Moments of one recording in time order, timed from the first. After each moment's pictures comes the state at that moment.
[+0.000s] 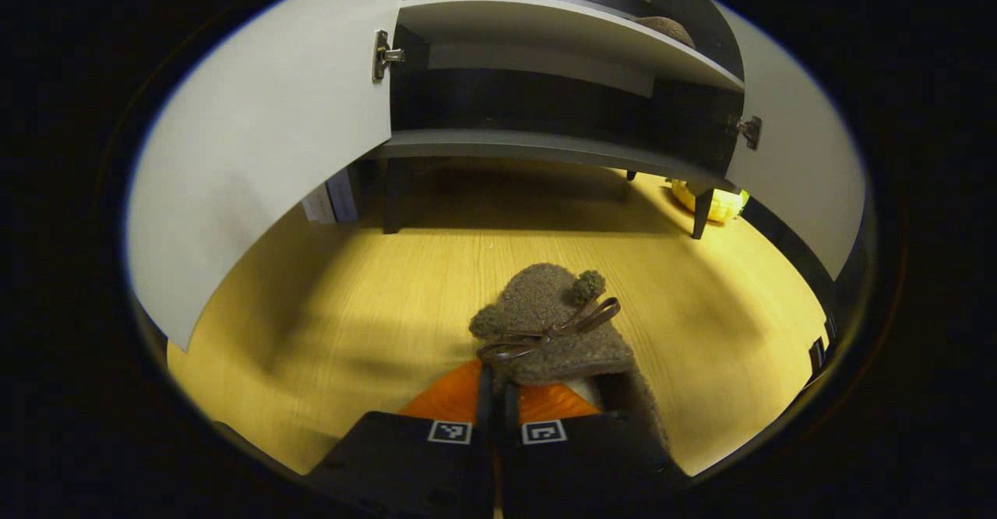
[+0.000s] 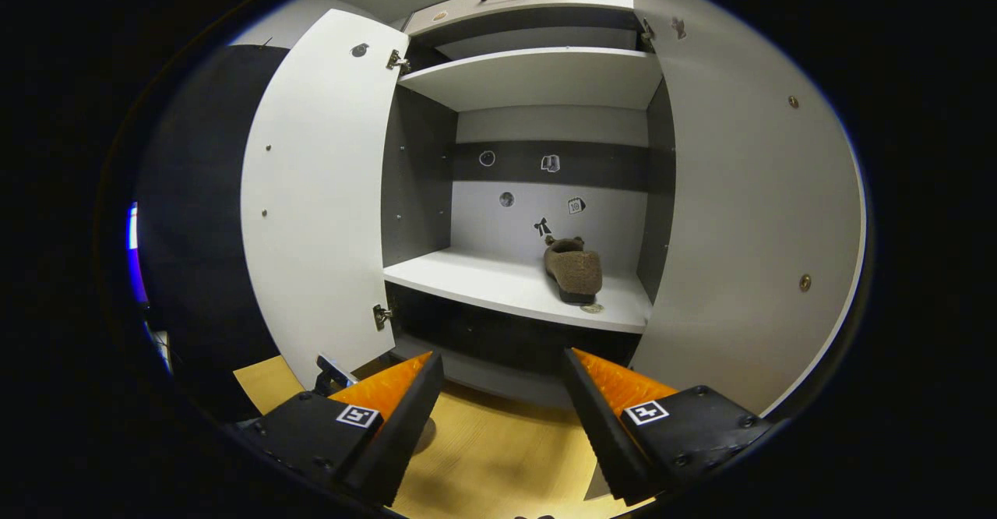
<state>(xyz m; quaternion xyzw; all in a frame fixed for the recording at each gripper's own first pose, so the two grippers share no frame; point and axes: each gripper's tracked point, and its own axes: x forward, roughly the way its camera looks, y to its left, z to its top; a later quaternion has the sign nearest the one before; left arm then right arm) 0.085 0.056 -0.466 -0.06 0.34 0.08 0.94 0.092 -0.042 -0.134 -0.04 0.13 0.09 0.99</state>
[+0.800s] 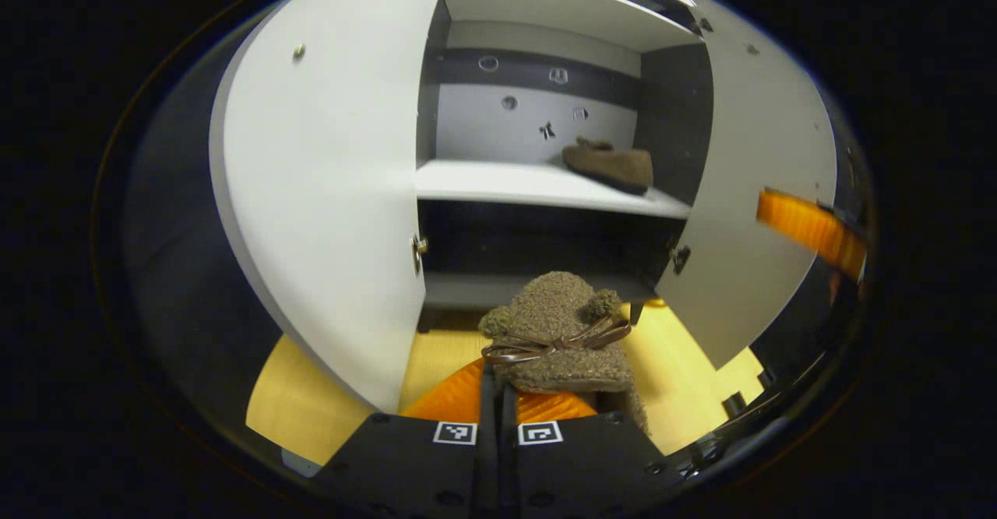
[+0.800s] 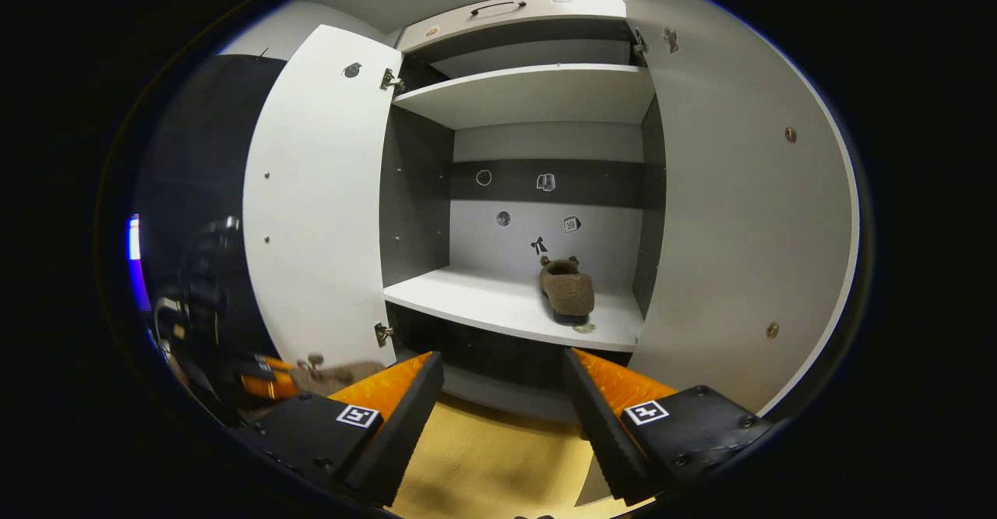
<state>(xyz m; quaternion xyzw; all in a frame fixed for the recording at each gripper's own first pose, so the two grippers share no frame) 0.065 0.063 -0.161 -0.05 0.24 0.10 0.96 0.093 -0.051 -0.096 -0.02 0.10 0.09 0.99</state>
